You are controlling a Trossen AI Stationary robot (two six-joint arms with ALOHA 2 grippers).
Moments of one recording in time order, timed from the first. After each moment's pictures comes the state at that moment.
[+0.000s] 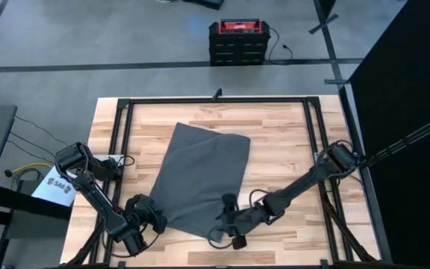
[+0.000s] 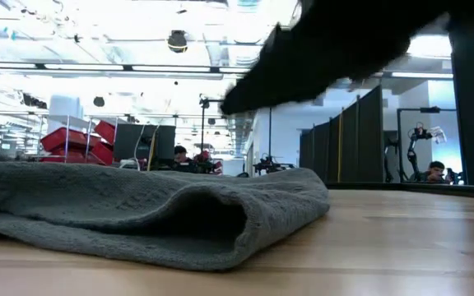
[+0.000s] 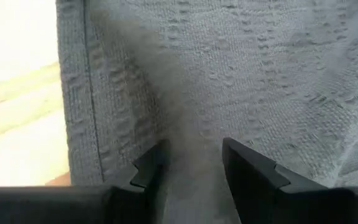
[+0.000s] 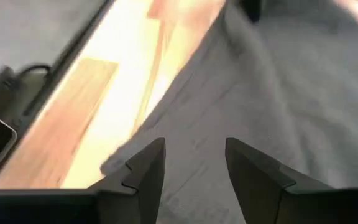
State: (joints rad) left arm -1.02 1.72 0.85 -0.78 -0.60 -2.18; right arm 0.53 1.99 1.14 0.17 0.30 0.15
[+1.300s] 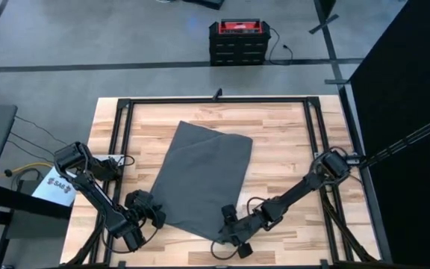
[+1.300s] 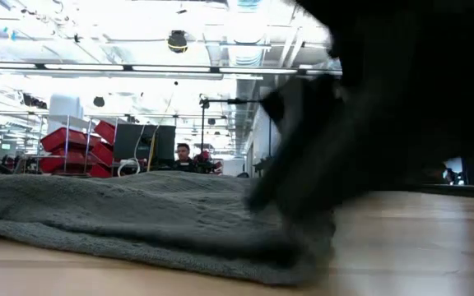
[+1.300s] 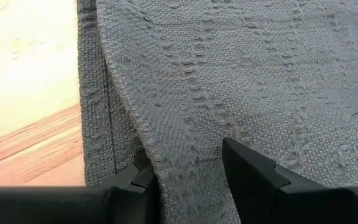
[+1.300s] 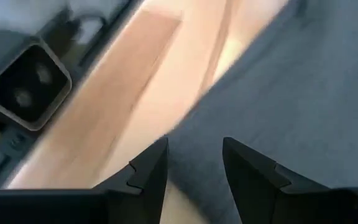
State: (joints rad) left arm -1.02 1.72 0.77 -0.76 -0.64 -2.17; right arm 0.57 2.08 1.14 0.21 0.15 0.14
